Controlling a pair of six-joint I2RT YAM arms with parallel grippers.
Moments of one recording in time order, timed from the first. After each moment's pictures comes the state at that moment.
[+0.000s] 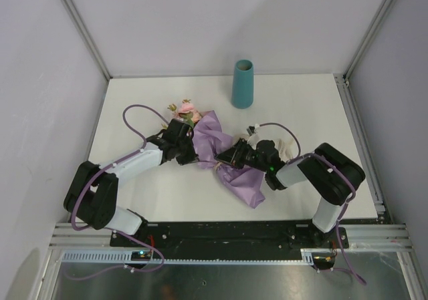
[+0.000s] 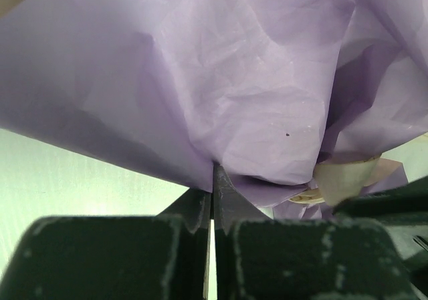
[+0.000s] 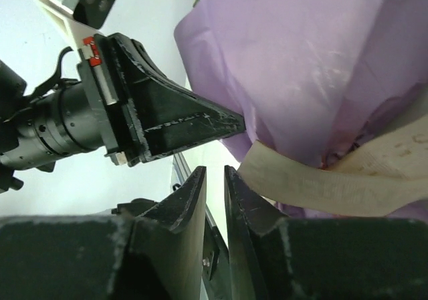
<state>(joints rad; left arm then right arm) -0.51 1.45 0.85 -0.39 0.06 -0.79 0.69 1.74 0.54 1.04 -0.35 1.21</state>
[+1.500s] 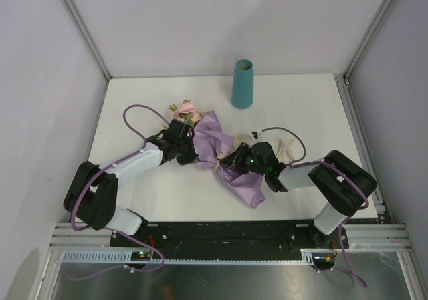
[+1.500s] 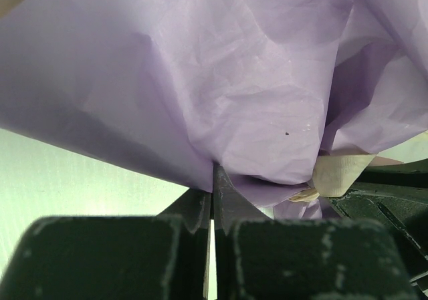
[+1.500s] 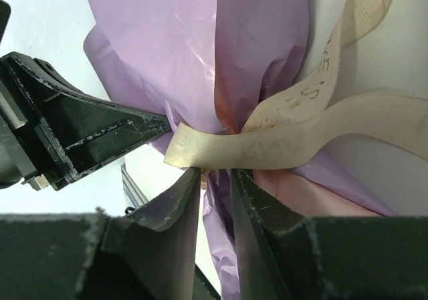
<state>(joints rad) -0.51 1.45 0.85 -0.39 0.06 -0.79 0.75 1.64 0.53 0.69 -0.14 1.16</state>
